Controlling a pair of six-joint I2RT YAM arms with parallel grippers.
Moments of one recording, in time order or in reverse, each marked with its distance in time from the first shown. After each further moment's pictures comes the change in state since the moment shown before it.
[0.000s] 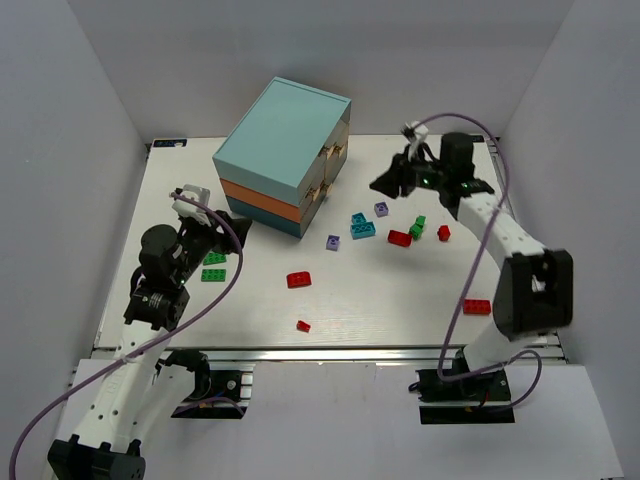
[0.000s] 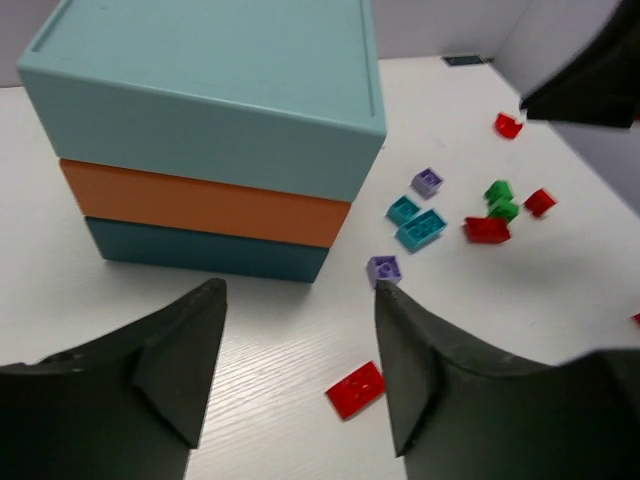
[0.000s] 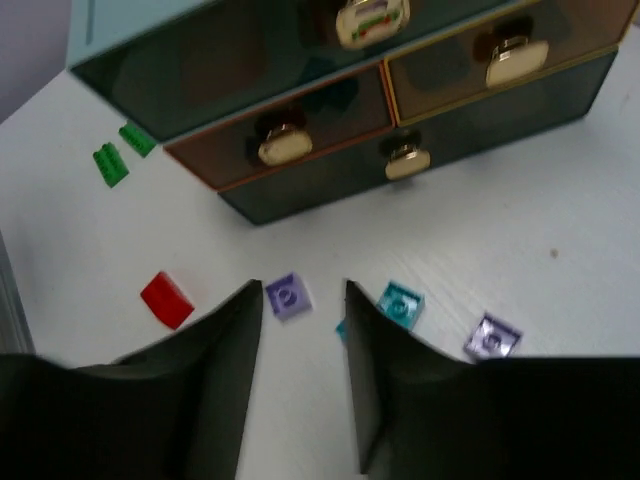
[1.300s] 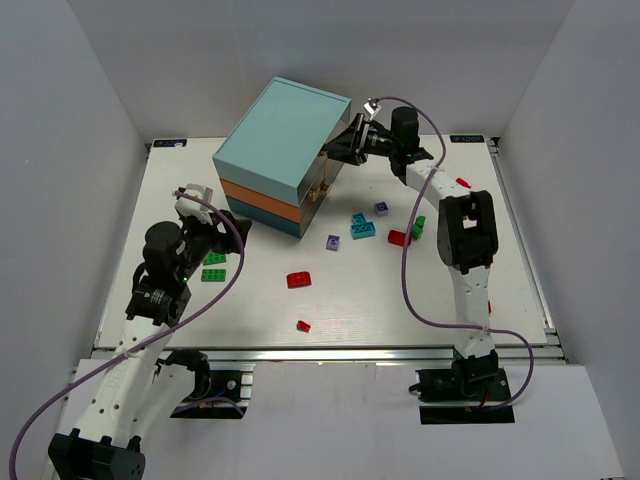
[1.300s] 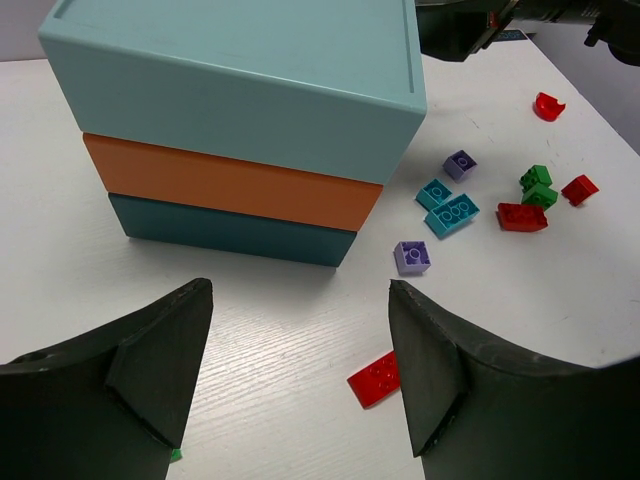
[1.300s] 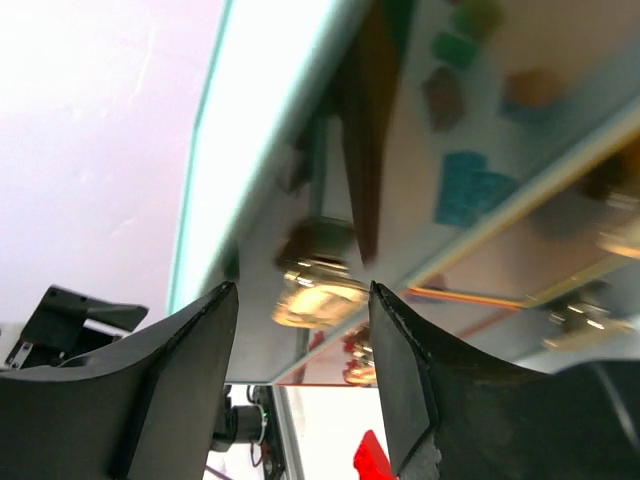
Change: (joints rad) left arm 0.002 0.032 0.004 -0.037 -0.048 0.027; right arm 0.115 0.759 0.720 0.305 -0.116 1.051
